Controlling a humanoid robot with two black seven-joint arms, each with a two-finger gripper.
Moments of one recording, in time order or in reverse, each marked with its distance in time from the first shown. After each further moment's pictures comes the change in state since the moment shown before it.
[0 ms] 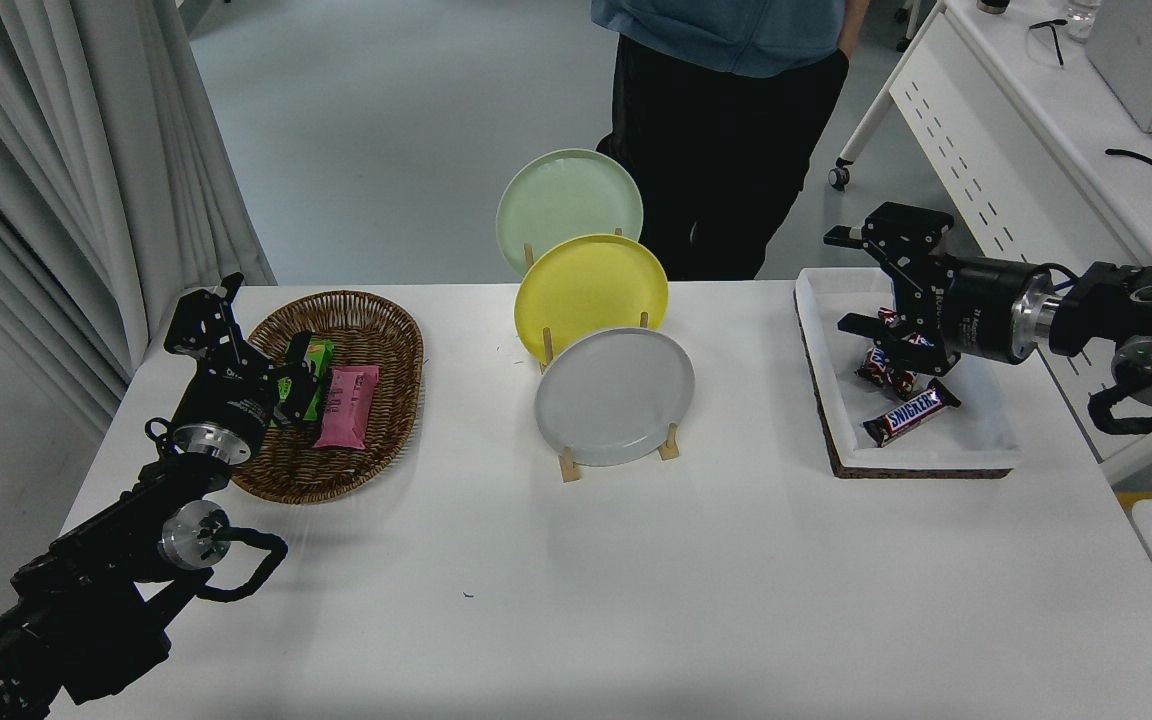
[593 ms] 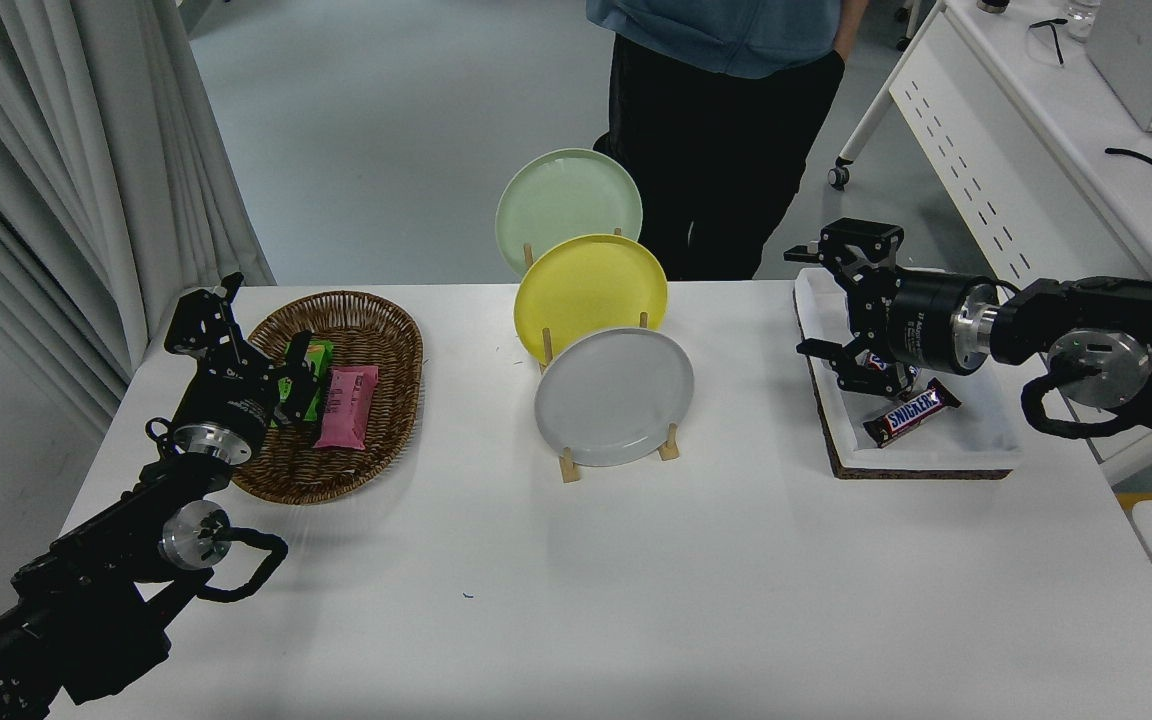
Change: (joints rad) left arm 0.000 0.000 0.000 0.000 0.000 0.000 0.000; right arm 0.040 0.125 -0.041 0.041 0.318 -0.213 -0.221
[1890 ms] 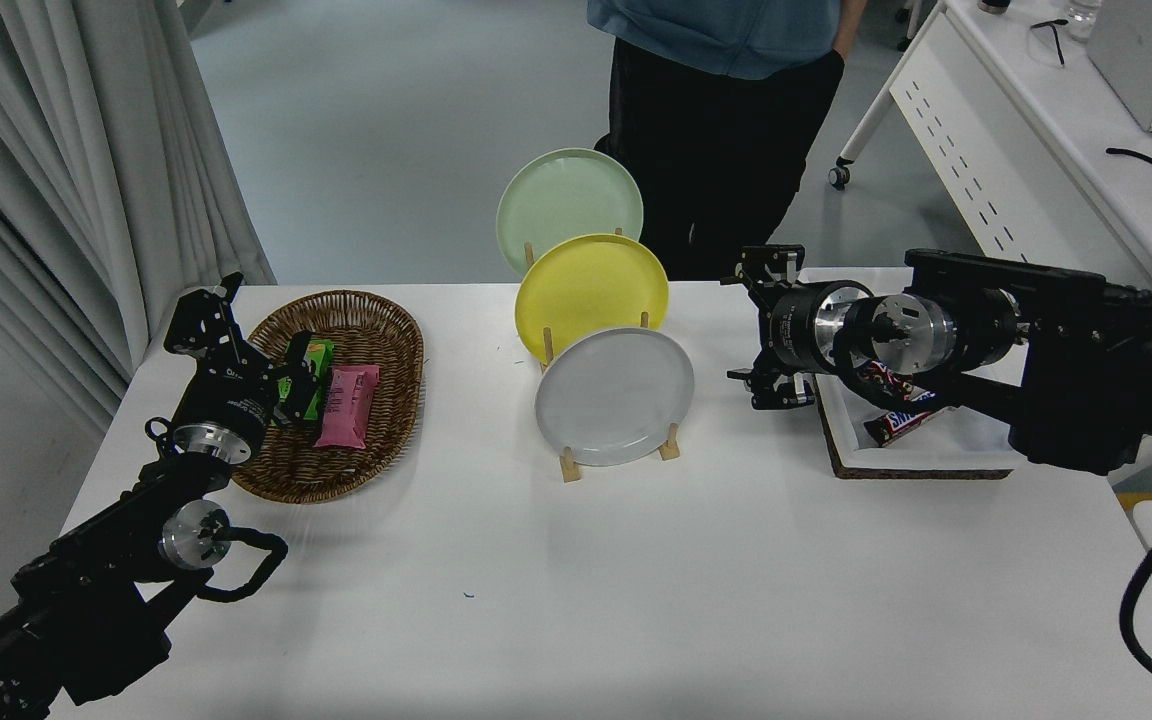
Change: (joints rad) left arm 0.000 0.000 0.000 0.000 0.000 0.000 0.000; right arm -0.121 0.241 0.355 -0.107 0.028 -0.363 -0.283
